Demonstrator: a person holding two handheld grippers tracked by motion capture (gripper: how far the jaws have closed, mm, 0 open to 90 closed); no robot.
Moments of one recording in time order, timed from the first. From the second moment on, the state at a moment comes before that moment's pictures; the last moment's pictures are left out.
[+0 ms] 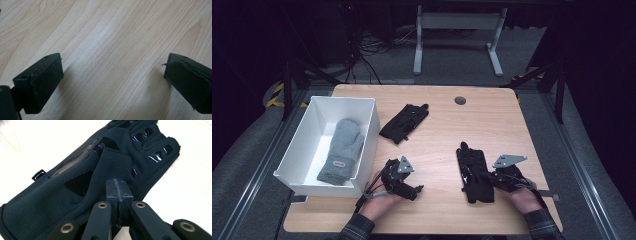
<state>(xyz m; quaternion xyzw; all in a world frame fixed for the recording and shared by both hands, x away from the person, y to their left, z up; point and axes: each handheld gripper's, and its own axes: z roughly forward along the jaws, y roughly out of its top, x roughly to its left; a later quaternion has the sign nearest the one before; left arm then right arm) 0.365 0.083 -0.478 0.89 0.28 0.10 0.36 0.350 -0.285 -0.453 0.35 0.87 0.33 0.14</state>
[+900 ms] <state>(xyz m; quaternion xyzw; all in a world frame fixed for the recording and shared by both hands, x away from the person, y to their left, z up) 0.390 0.077 -0.451 0.87 0.34 0.11 0.35 0.358 -0.335 -0.453 0.43 0.81 0.35 0.18</state>
